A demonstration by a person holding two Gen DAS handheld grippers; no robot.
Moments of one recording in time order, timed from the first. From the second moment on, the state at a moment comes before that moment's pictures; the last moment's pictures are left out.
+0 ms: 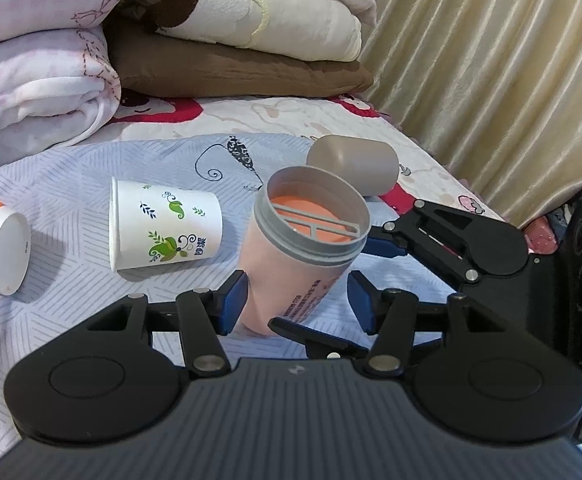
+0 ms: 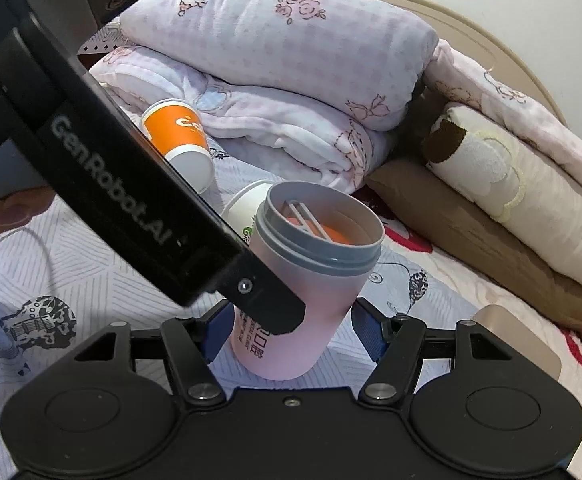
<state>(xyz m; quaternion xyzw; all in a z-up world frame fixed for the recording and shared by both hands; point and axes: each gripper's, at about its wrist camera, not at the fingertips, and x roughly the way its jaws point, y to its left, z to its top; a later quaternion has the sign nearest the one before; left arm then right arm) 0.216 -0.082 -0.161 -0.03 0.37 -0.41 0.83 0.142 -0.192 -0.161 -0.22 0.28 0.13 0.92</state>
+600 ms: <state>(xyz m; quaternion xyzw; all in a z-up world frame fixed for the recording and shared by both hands) 0.208 -0.068 -0.149 -0.05 0.43 -0.38 0.82 0.137 -0.219 -0.155 -0.10 0.32 0.12 0.93</state>
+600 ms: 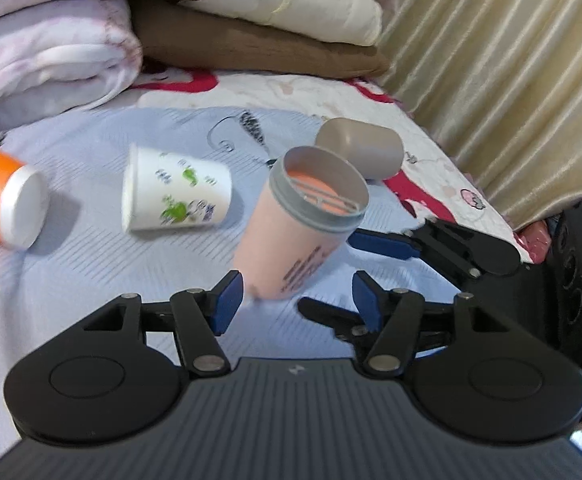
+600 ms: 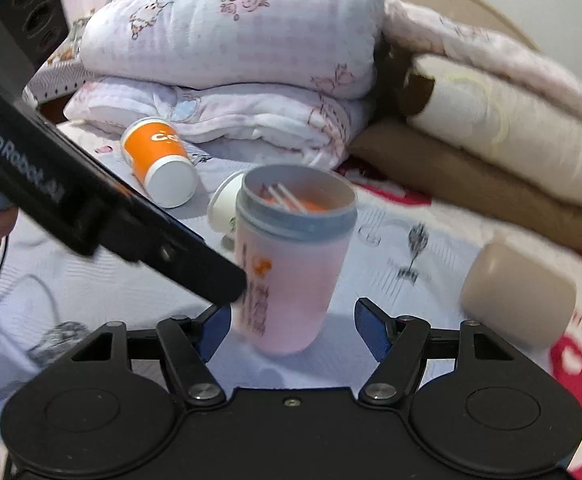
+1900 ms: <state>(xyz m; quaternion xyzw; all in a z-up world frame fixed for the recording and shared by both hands) 0.062 -0.013 0.005 0.03 0.43 -0.14 0.89 0.020 -0.222 0.024 -0.03 0.35 -0.04 0.93</state>
